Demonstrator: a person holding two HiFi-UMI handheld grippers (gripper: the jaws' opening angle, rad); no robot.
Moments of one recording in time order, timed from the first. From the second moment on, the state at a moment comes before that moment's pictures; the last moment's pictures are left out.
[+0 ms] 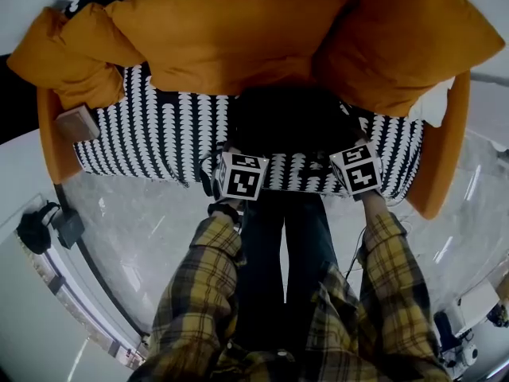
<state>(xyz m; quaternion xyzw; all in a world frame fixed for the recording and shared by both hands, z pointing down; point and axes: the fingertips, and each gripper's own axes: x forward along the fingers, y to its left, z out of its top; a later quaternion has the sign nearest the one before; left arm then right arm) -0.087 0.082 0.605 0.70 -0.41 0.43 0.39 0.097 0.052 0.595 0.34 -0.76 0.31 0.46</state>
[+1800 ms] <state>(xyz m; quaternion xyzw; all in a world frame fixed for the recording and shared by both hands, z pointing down) -0.105 0.037 0.297 0.77 -0.49 0.25 0.32 0.078 0.026 0.282 0.42 -0.83 0.23 0.29</state>
